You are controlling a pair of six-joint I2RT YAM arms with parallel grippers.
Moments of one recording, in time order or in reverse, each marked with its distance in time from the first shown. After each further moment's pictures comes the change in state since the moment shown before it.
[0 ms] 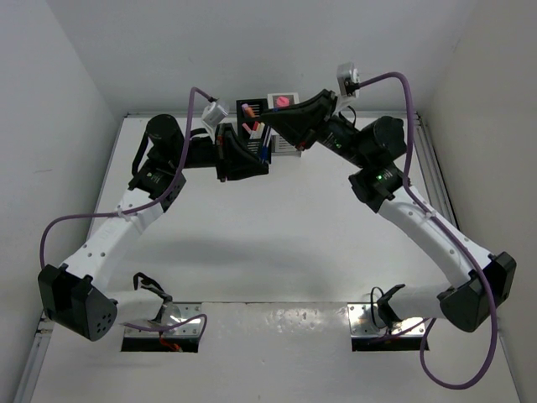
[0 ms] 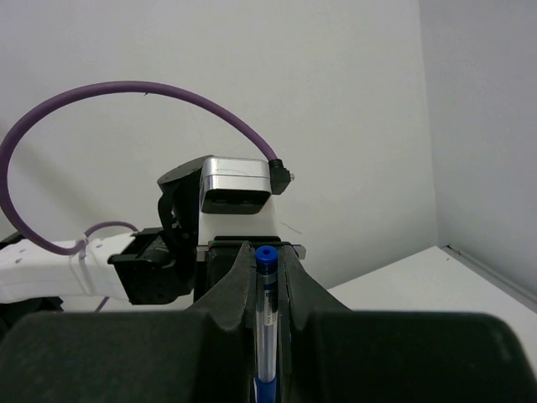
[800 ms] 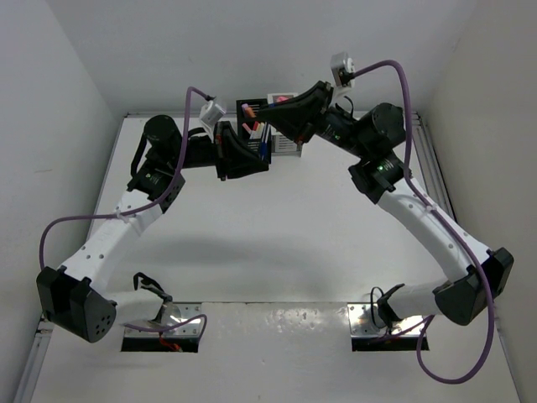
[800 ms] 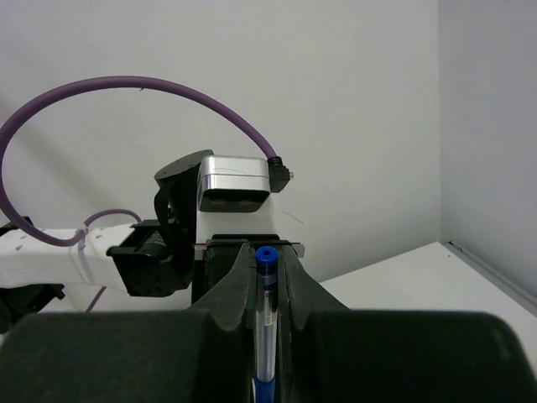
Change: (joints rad) left arm -0.004 -0.010 -0.002 0.018 -0.037 0.002; right arm -0.014 0.035 0.108 -0.089 -0.067 -0.037
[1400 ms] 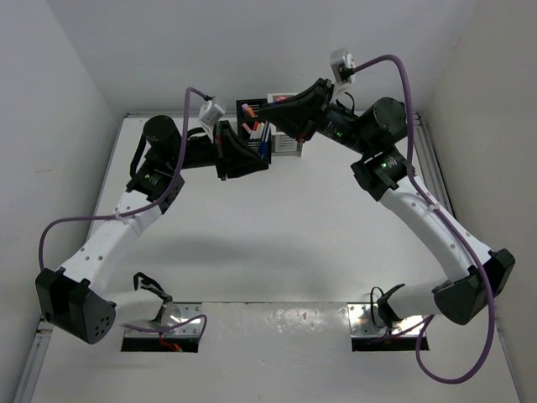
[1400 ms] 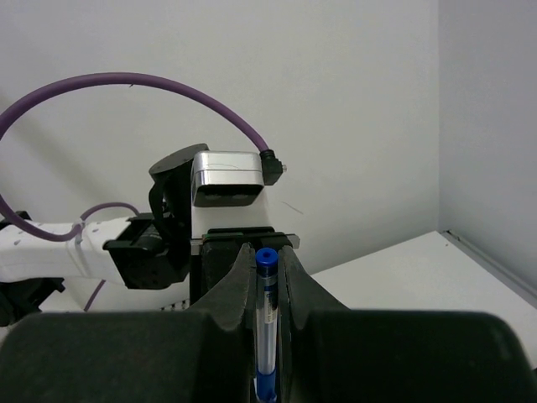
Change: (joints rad) left arm -0.004 -0.010 0.000 -0.014 -0.025 0.025; right arm -0.012 0.004 0.046 -0.071 -0.023 -0.009
